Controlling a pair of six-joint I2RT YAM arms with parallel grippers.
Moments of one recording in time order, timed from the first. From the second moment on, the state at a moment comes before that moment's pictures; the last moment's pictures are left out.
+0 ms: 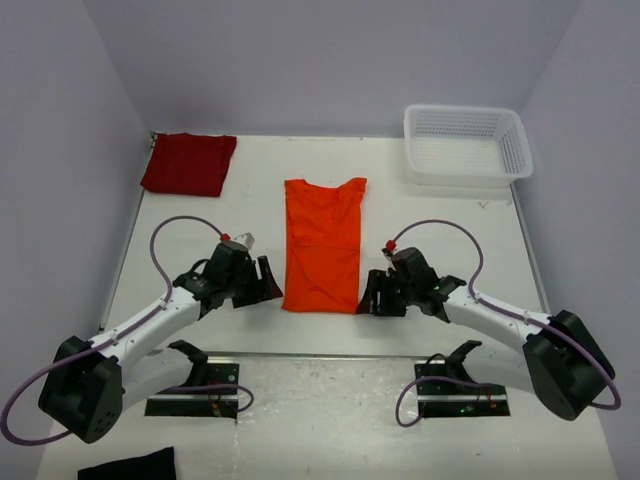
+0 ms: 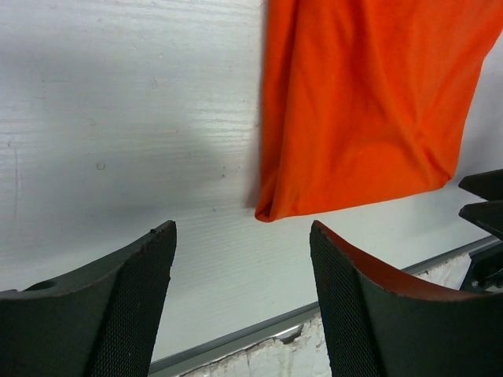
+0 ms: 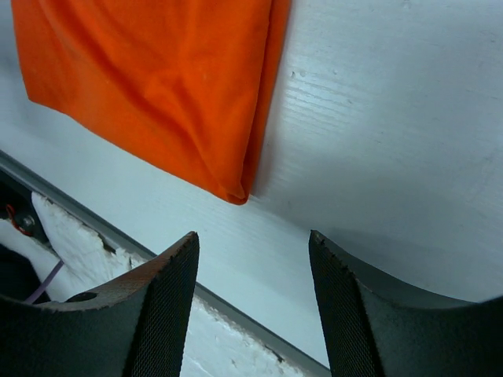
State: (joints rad) left arm -0.52 1.04 0.51 -0.40 0.12 -0.73; right arm 0.62 1.16 0.46 -0.26 -0.28 0.70
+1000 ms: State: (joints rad) left arm -0.47 1.17 0.48 -0.30 0.21 -0.69; right arm 0.62 1.38 0.36 0.22 -0.39 0.86
